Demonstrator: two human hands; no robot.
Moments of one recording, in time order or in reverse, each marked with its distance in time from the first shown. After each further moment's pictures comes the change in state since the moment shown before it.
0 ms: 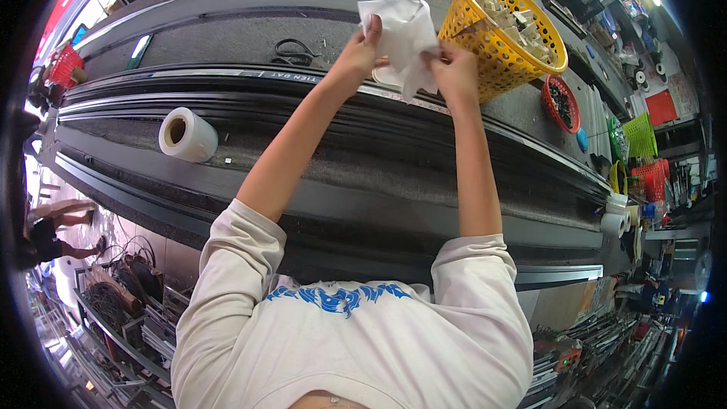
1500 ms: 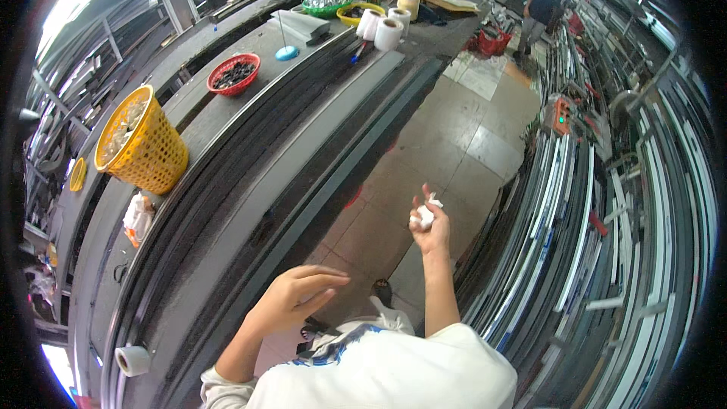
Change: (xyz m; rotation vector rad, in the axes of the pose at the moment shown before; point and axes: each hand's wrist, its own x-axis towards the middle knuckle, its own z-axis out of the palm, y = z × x) left_hand -0.344 -0.042 0.196 0.662 -1.553 0.214; right_hand -0.547 0.179 -0.245 1.465 1.206 0.213
